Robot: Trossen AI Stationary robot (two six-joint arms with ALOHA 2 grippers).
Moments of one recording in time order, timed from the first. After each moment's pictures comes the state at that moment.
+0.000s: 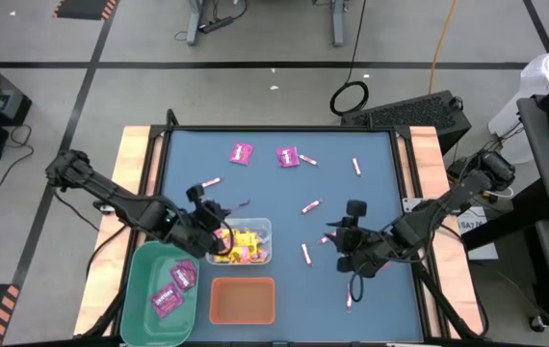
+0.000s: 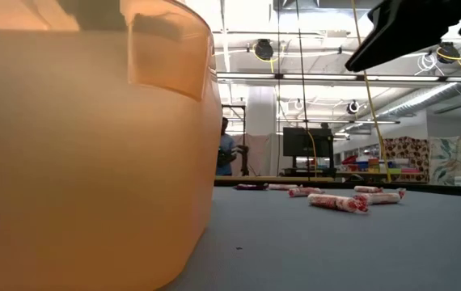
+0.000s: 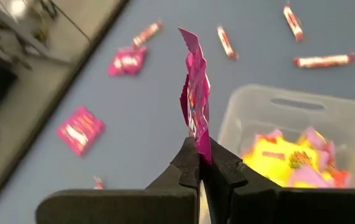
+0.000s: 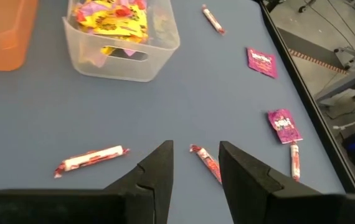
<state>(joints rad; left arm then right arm) -0.47 1.28 1.05 -0.83 -0.72 -0.57 0.58 1.31 0.88 -0.52 0.78 0.34</state>
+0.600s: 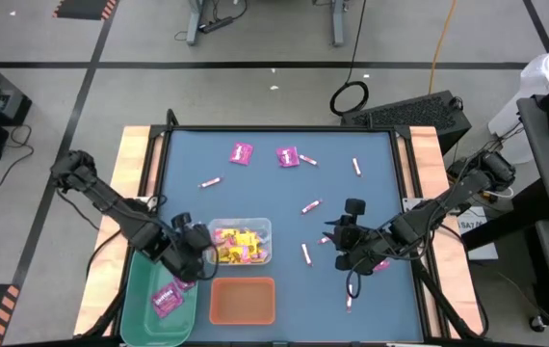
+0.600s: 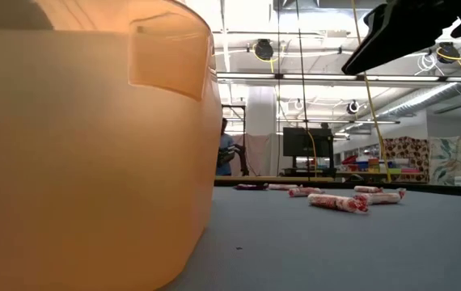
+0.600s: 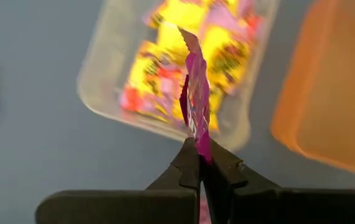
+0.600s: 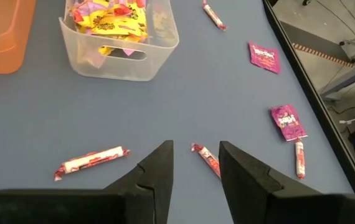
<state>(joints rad) -0.65 1.33 1.05 -1.05 -0.31 -0.95 0.56 1.31 0.88 -0.51 0.75 0.35</state>
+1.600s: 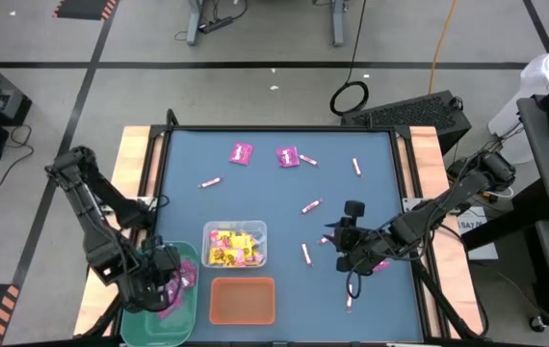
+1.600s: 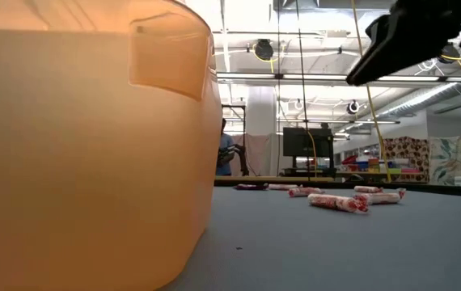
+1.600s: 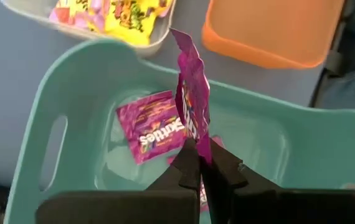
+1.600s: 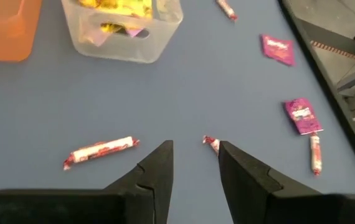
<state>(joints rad) -0.99 1.31 1.14 -1.17 -0.21 -1.28 0.56 1.31 0.83 -0.47 0.72 0.36</state>
